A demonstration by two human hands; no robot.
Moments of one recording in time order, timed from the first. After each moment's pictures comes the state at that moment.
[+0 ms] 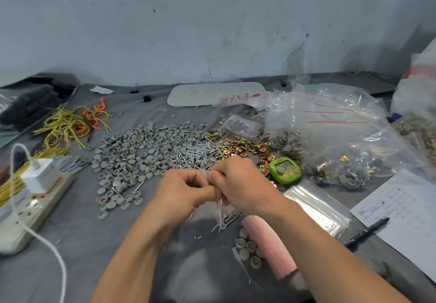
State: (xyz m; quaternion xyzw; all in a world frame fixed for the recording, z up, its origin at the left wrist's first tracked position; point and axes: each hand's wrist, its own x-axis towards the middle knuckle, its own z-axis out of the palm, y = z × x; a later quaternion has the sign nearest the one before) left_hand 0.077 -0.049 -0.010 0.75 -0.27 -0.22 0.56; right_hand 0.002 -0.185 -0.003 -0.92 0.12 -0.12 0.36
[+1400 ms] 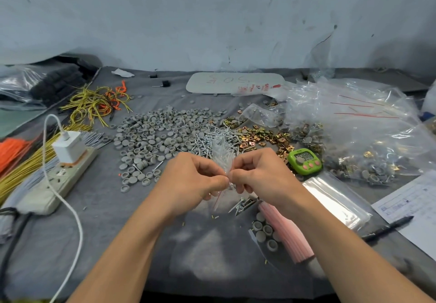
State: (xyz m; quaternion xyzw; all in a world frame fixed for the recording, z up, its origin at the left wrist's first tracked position) left_hand 0.075 -0.018 -0.004 0.80 -0.30 -0.20 0.49; right_hand -0.014 -0.175 -0.015 -0.81 0.12 -0.11 0.56
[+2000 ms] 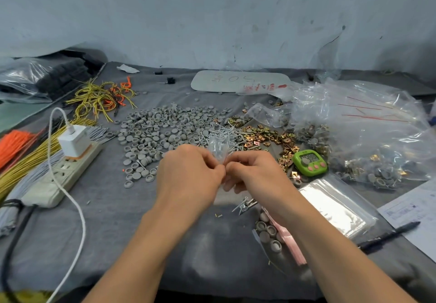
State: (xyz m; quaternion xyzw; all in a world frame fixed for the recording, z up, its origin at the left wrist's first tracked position) left_hand 0.061 -0.027 0.003 0.92 -0.20 0.06 0.34; right_hand -0.004 -0.157 -0.019 -0.78 0.12 -0.13 0.60
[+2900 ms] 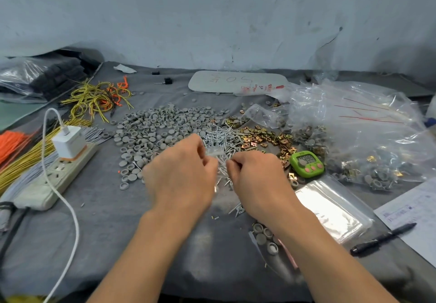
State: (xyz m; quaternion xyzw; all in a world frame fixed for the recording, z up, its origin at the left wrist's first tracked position) left_hand 0.066 -0.033 -0.007 0.92 -0.19 0.26 0.23; right_hand -0.007 -0.151 -0.012 -0.93 0.20 -0.18 0.25
